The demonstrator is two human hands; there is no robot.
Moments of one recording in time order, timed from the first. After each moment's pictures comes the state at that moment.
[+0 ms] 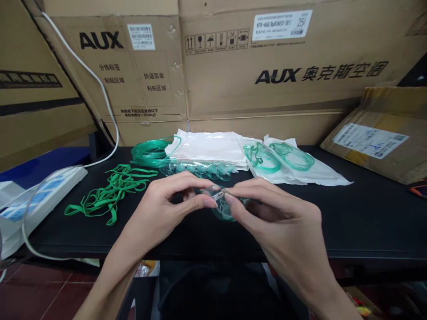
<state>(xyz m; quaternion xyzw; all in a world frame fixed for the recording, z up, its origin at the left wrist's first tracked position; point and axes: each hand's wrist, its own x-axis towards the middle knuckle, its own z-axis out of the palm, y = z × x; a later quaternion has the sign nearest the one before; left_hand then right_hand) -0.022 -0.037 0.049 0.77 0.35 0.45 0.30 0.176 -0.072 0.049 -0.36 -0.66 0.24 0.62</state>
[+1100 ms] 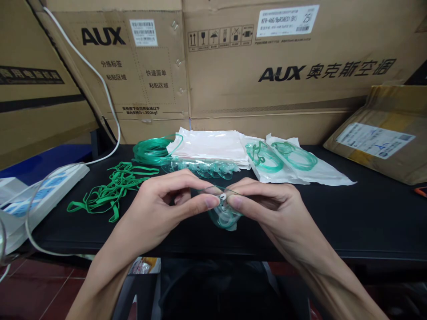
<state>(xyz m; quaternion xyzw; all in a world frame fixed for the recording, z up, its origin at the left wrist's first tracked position) -0.026 -0.047 0.059 0.75 0.37 0.45 0.31 0.191 -0.055 0.047 -0.30 -0.62 0.49 0.53</state>
